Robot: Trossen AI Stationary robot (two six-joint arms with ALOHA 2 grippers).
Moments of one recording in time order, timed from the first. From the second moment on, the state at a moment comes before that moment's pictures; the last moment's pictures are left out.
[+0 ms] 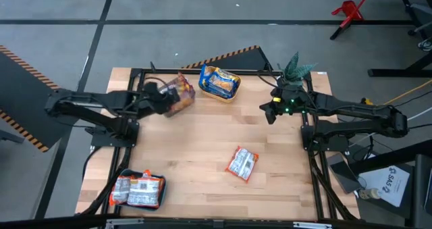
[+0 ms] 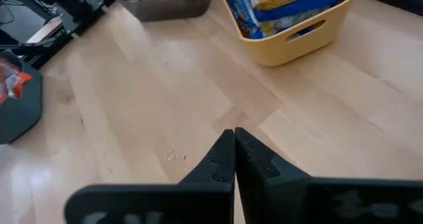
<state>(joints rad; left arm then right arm) -0.02 1.00 0.95 -0.77 -0.71 -1.64 -0.29 0.89 0.65 -0.40 -0.01 0.50</state>
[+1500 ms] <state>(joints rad) 0.68 0.62 0.28 -0.17 -0.15 -1.37 -0.29 0.89 0.65 -0.40 0.03 0.53</state>
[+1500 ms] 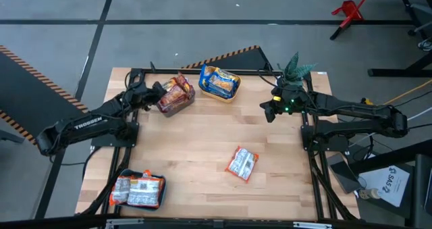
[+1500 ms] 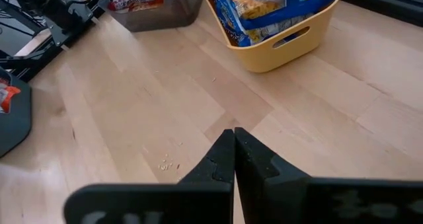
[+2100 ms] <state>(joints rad) 0.75 0.61 0.28 -0.22 0.01 -1.10 -0.29 0.89 0.65 -0.40 -0.02 0.53</state>
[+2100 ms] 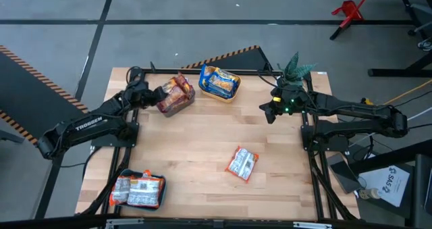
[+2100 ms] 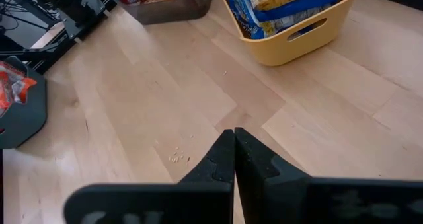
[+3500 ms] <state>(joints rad) 0.75 0.60 0.28 -0.21 0.04 -0.93 -0.29 0.89 0.65 -0.40 -0.05 0.55</state>
